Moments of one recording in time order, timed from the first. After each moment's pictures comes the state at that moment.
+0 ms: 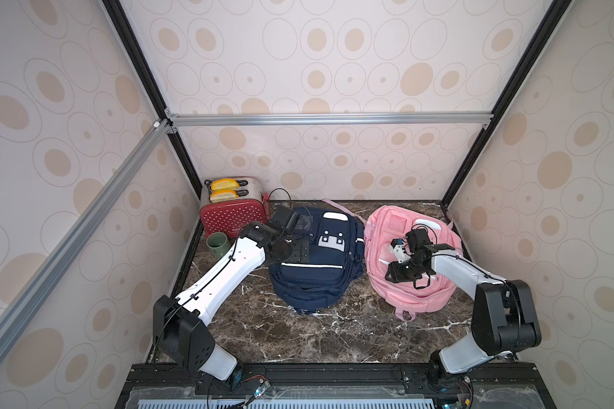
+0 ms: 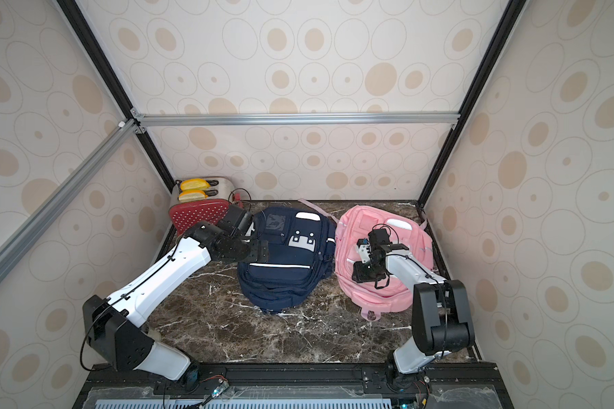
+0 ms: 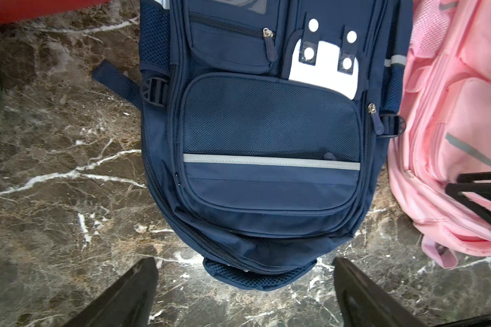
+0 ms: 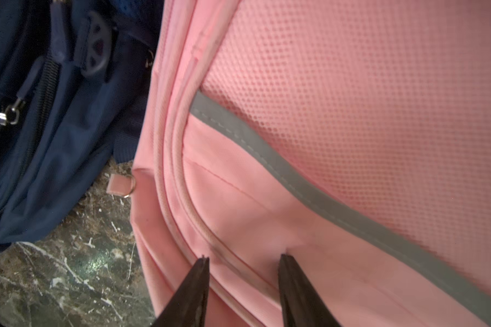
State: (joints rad) left arm -0.52 1.51 1.44 -1.05 -0.07 -0.47; right arm 0.21 1.57 1.00 -0.75 -0.26 -0.03
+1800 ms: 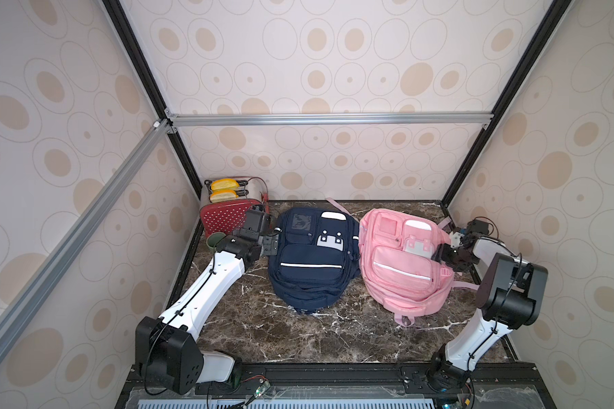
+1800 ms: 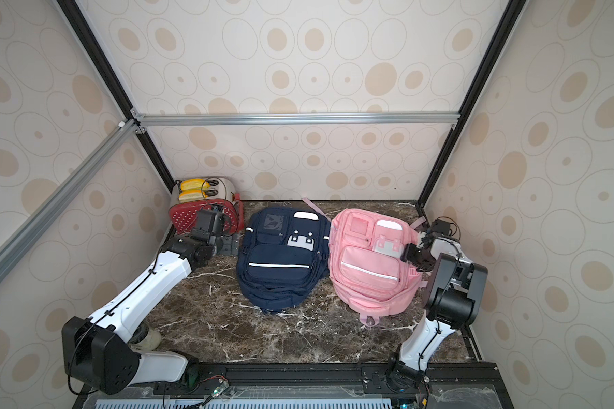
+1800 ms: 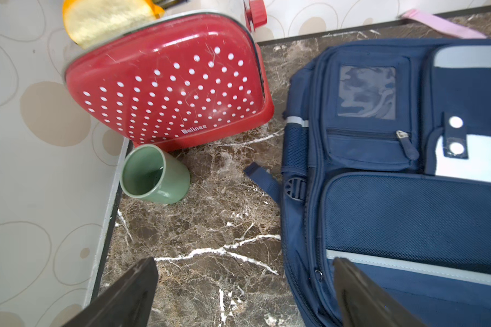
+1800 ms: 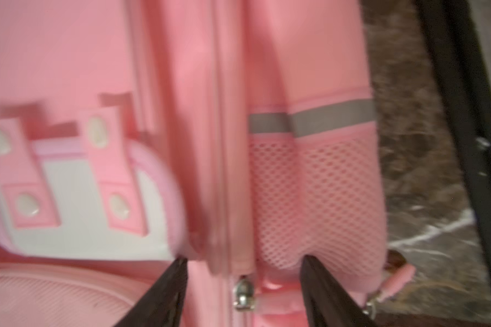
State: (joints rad) left arm -0.32 1.36 1.18 -0.67 -0.41 -0.15; right arm -0.26 1.81 1.24 -0.61 -0.25 -0.03
